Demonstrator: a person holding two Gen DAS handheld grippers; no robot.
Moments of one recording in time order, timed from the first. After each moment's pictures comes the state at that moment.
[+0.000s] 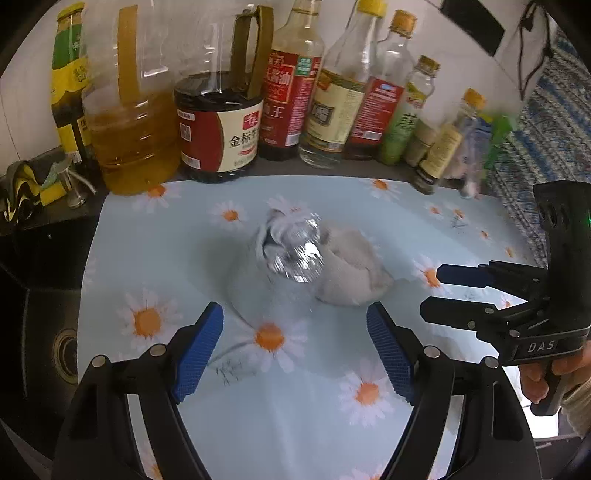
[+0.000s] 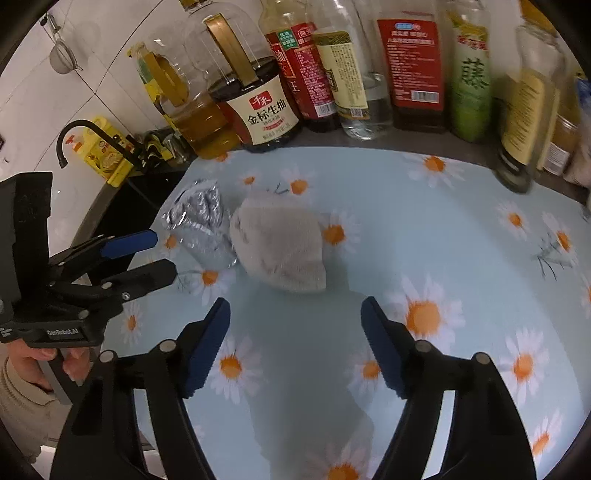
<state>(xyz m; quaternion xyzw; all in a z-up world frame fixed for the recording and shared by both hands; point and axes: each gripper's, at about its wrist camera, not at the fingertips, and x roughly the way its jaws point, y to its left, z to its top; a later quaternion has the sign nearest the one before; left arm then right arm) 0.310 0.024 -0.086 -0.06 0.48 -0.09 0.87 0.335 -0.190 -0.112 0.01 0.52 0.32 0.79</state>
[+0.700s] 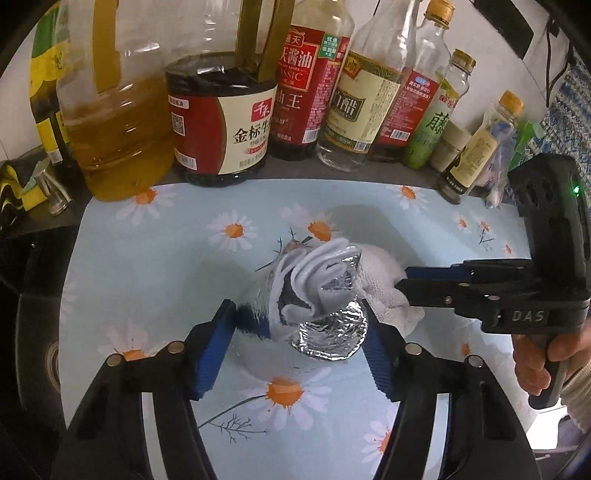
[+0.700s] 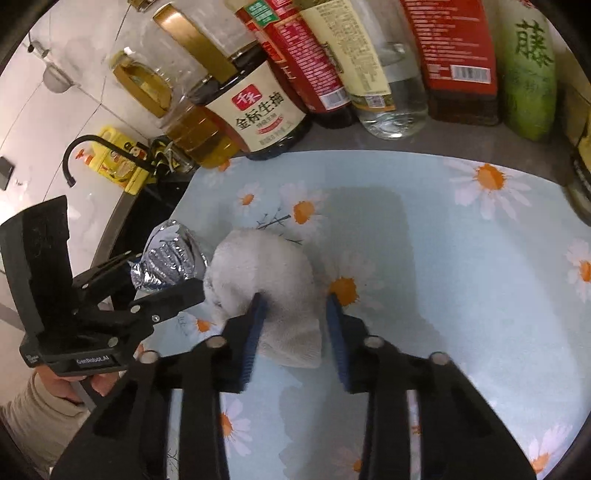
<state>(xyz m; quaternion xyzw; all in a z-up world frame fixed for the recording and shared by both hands) 0.356 0.031 -0.113 -0.06 0.50 -0.09 0.86 0.400 -0.174 -0.145 0.05 0.55 0.38 0.74</state>
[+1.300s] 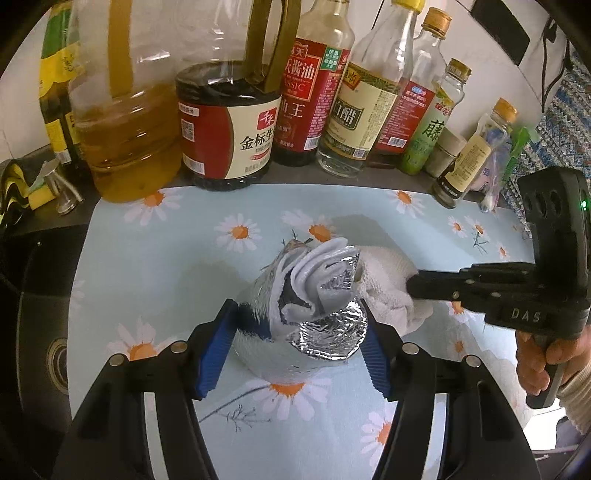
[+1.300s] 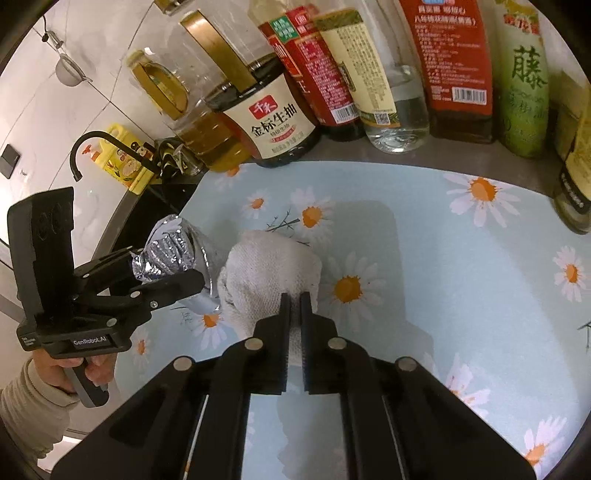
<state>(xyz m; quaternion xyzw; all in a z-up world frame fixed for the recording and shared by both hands) 0.343 0.037 -0.103 -0.07 0.49 -0.09 0.86 0.387 -0.178 -0.130 0.04 0.53 0.38 0.76</state>
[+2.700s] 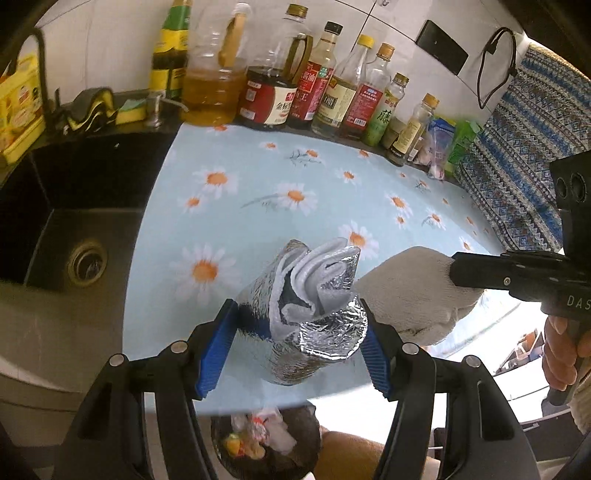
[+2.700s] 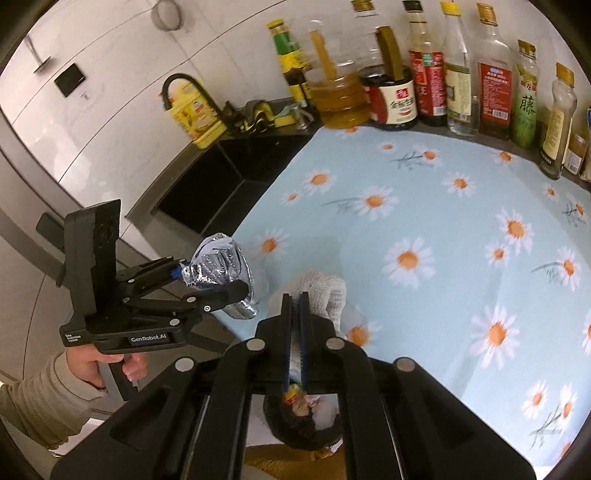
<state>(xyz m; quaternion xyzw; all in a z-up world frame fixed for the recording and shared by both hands) 0.103 0.084 -0.076 -0.12 0.46 -0.10 0.88 0.148 -0.129 -0.055 -0.01 0.49 0.40 0.78</state>
